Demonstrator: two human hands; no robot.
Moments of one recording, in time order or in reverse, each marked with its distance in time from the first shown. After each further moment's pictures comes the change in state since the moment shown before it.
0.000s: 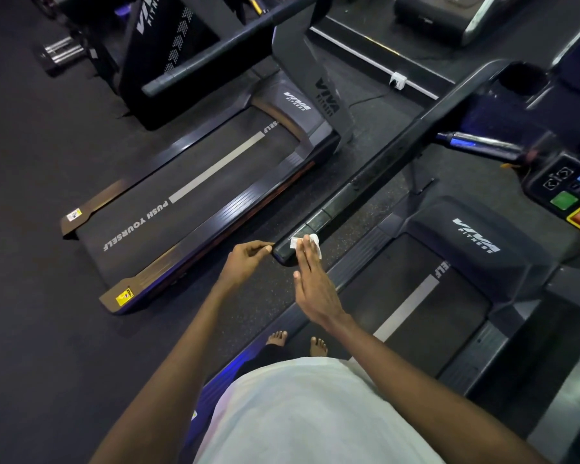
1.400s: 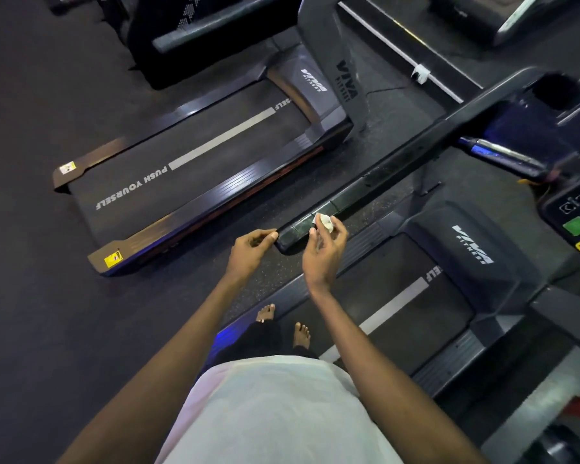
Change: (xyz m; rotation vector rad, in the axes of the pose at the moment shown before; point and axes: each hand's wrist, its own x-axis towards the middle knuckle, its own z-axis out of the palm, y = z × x) left_hand -0.011 -0.005 0.029 -0.269 0.158 -0.056; right_hand 0.041 -0.015 -0.009 0.389 0.561 0.274
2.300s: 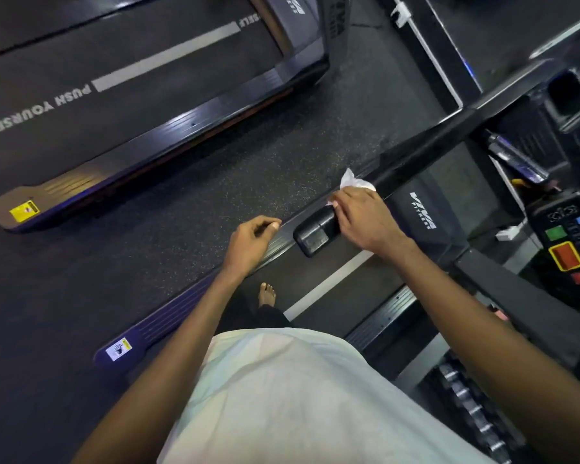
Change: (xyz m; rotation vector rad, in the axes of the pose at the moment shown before) left_hand 0.044 -0.033 -0.035 -0.074 -0.147 -0.133; right_hand 0.110 -0.037 0.003 -1.113 -0.755 -0.511
